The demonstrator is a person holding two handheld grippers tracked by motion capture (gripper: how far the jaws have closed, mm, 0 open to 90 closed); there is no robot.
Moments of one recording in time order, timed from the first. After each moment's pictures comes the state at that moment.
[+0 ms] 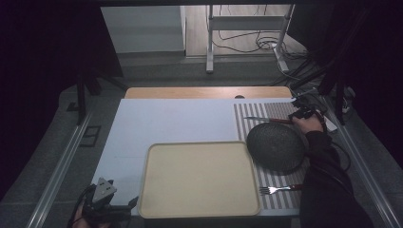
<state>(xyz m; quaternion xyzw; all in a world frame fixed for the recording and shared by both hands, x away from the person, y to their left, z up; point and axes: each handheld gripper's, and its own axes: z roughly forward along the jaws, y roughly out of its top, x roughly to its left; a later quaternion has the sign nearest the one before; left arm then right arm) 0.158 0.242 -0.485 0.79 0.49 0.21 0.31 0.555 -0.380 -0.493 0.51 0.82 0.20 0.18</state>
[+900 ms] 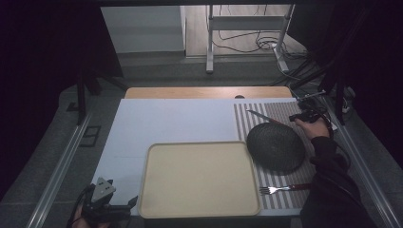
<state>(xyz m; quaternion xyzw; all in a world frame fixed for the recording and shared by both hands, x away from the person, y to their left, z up) 0.158 0.243 -0.485 0.79 0.49 0.21 0.31 0.523 -0.381 -0.471 0.51 0.80 0.25 0.18</state>
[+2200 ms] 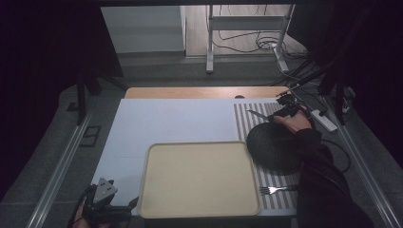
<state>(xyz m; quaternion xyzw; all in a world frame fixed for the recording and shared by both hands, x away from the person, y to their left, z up) 0.158 0.241 -0.485 0.79 0.48 0.21 0.30 0.560 -0.325 -0.488 0.48 0.84 0.20 0.15</state>
